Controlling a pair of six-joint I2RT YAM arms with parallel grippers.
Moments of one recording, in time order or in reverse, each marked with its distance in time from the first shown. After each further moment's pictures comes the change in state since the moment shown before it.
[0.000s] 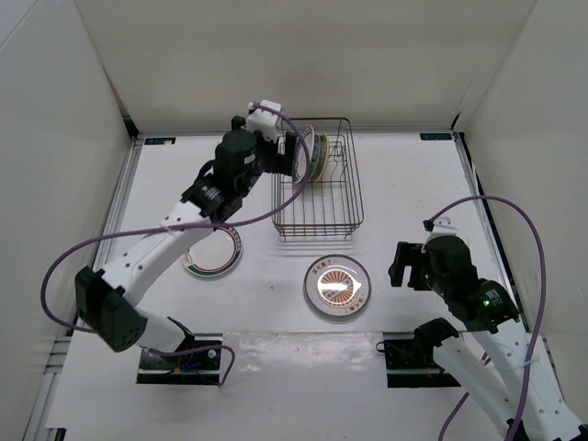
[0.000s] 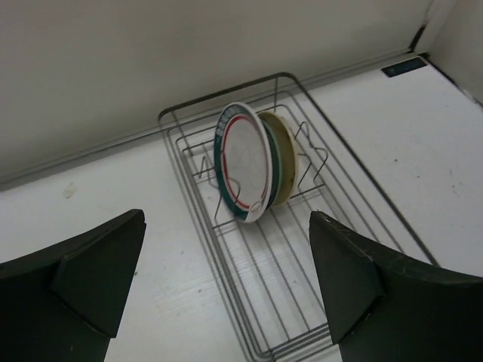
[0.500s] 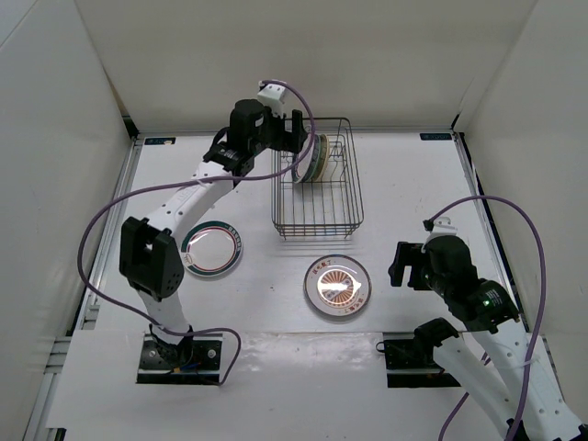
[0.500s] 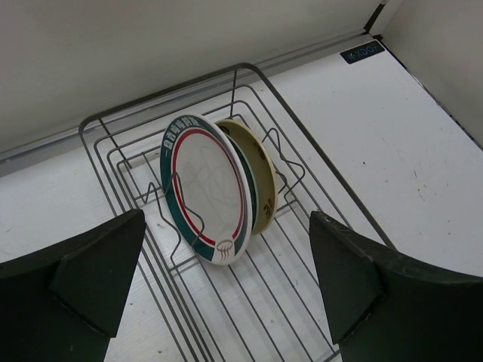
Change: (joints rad) left arm 0.173 0.400 0.301 0.005 0.382 -0.108; right arm 0.000 0.000 0.000 0.003 0.000 0.000
